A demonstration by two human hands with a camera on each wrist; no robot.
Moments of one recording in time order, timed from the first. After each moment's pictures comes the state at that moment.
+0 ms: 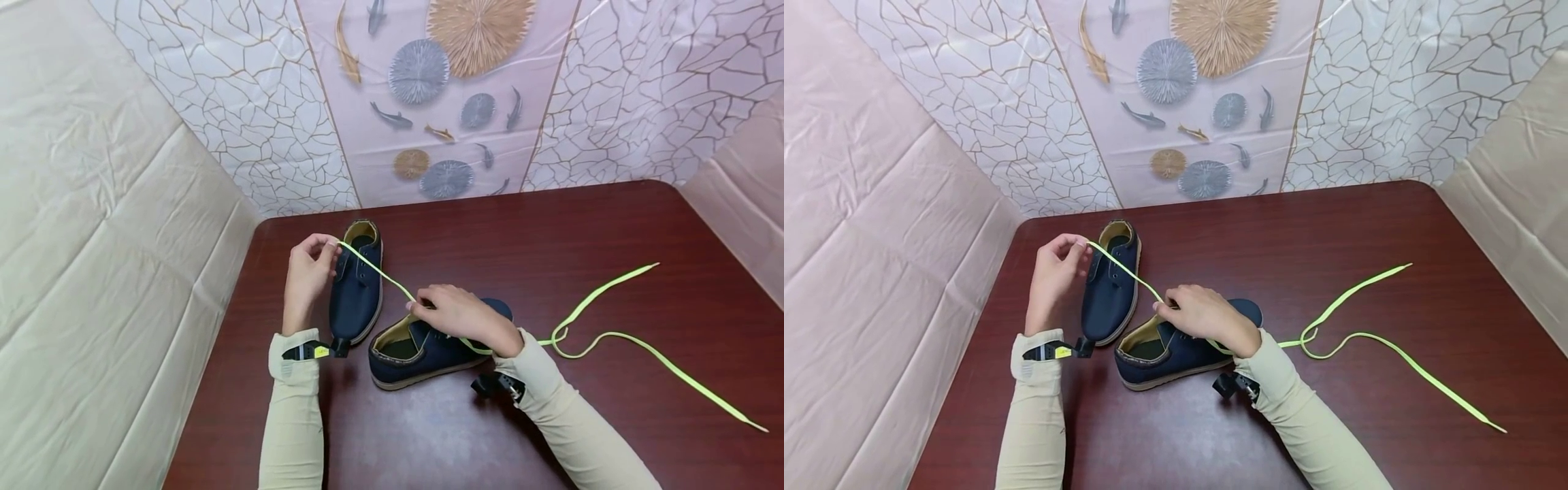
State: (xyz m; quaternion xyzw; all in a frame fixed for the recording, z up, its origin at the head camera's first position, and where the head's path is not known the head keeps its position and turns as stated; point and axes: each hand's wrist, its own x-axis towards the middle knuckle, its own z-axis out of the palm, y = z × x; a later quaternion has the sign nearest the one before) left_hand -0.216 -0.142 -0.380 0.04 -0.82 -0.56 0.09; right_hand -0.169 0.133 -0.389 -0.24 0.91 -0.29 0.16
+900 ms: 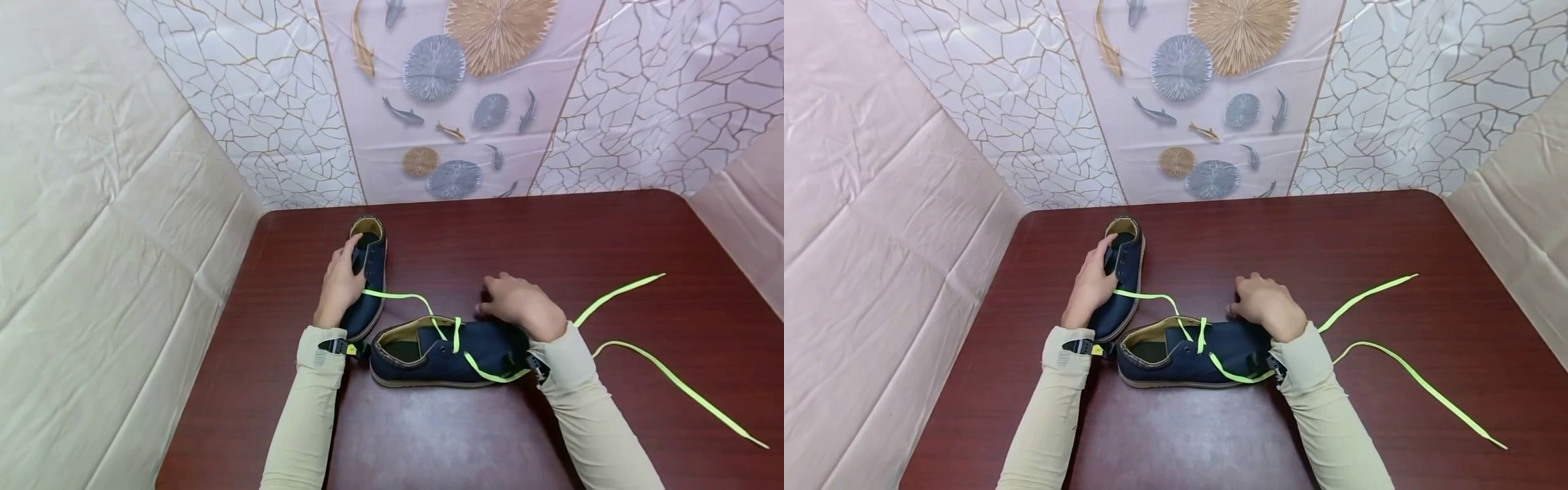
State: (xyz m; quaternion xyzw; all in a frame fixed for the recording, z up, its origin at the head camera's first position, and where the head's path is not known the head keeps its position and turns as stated) left_hand -0.233 -0.122 -0.443 0.01 -0.93 -0.37 0.00; right_hand -0.194 0.202 -0.393 -0.15 0.96 -0.14 0.20
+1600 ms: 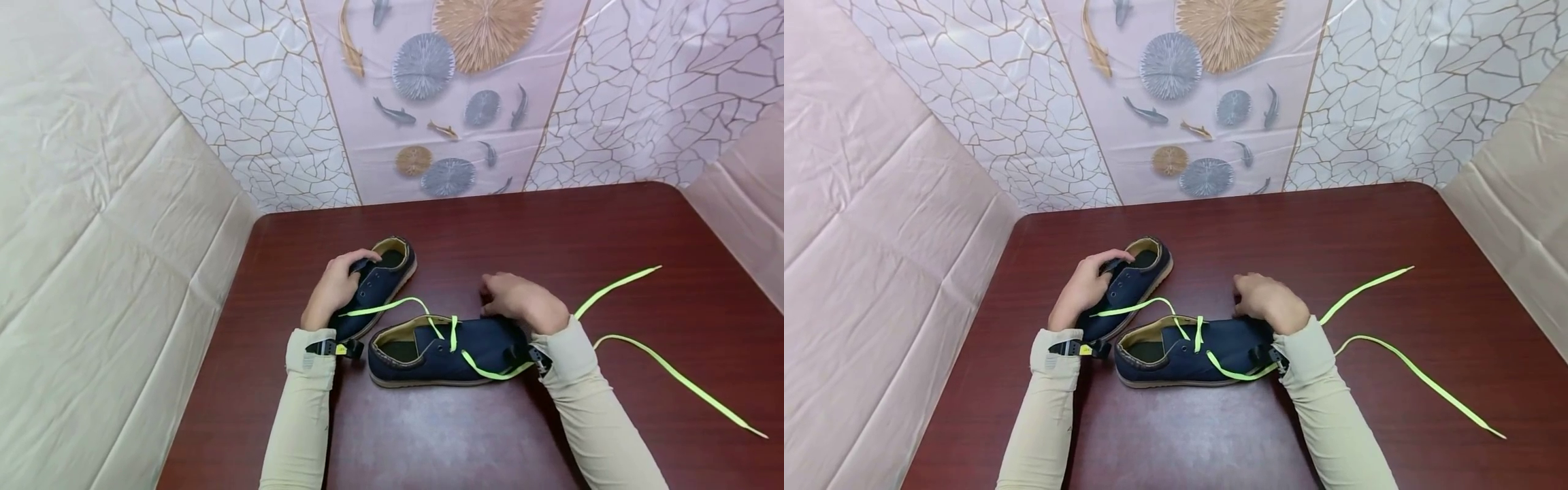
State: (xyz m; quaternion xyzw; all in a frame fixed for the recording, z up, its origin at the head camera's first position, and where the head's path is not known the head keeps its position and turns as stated) left_hand -0.232 -0.129 -0.431 -0.16 -0.91 -0.38 -0.02; right_hand -0.204 0.217 -0.403 -0.18 0.94 -0.16 0.23
